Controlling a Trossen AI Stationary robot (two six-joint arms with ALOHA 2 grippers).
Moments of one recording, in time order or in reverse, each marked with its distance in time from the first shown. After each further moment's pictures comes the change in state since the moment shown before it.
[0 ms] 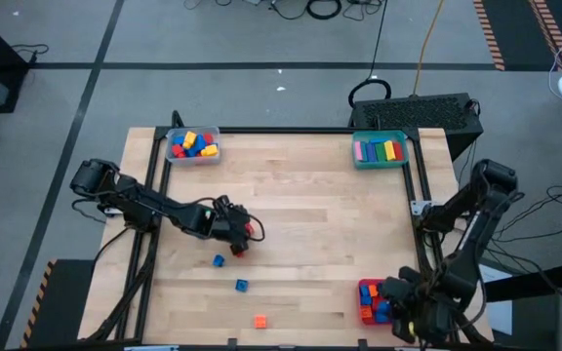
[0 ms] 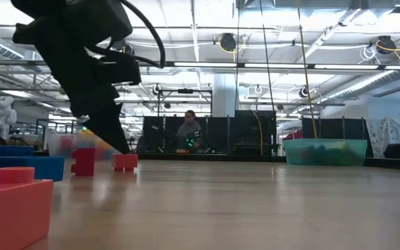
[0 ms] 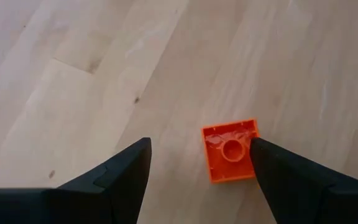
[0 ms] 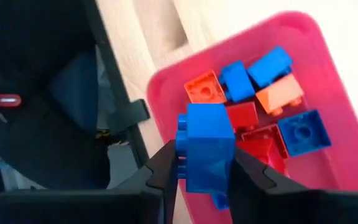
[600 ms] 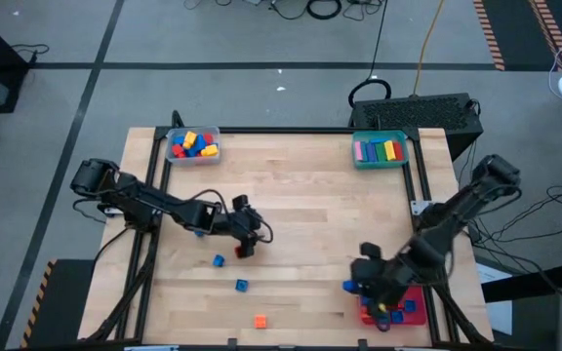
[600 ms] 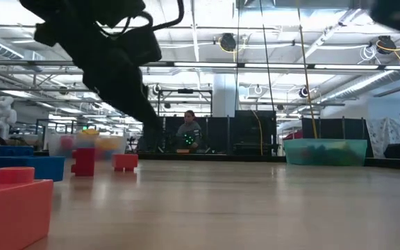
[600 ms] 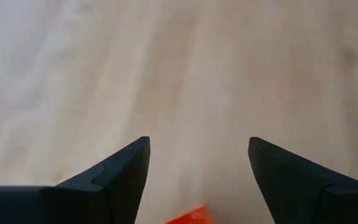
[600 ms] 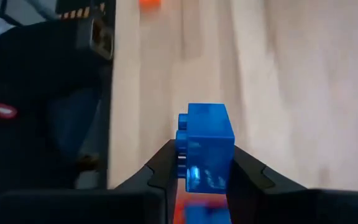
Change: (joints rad) left arm 0.036 -0.001 0.024 0.260 0.127 0.342; right arm -0.321 -0.076 0.000 0.136 -0.027 -0.628
